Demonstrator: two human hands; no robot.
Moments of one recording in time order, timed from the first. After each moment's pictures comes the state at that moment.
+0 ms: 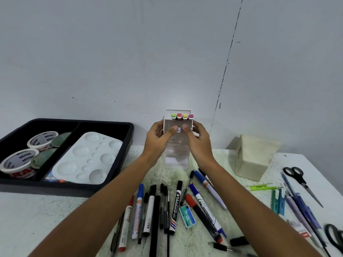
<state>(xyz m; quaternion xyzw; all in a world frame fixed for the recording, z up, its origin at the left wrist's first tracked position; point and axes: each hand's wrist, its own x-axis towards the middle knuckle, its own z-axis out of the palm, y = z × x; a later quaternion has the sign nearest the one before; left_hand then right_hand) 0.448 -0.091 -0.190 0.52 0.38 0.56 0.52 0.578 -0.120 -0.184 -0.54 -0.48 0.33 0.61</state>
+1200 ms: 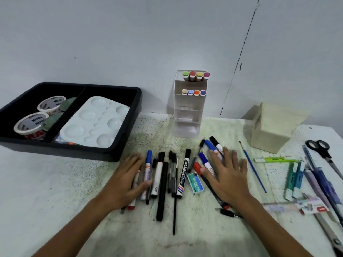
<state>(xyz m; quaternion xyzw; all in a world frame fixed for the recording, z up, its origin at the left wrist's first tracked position) 0.305 -0.211 -0.328 0.84 0.48 0.22 0.12 0.625 -0.242 -0.302 -0.73 -0.67 0.08 0.08</state>
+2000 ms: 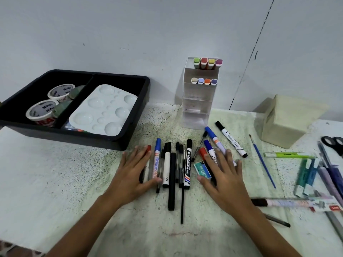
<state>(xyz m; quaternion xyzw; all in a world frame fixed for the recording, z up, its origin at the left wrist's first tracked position) 0.313 -0.230 -0.327 0.82 0.54 0.17 0.10 0.606 -0.267 -0.324 -0.64 -0.75 0.06 0.16</state>
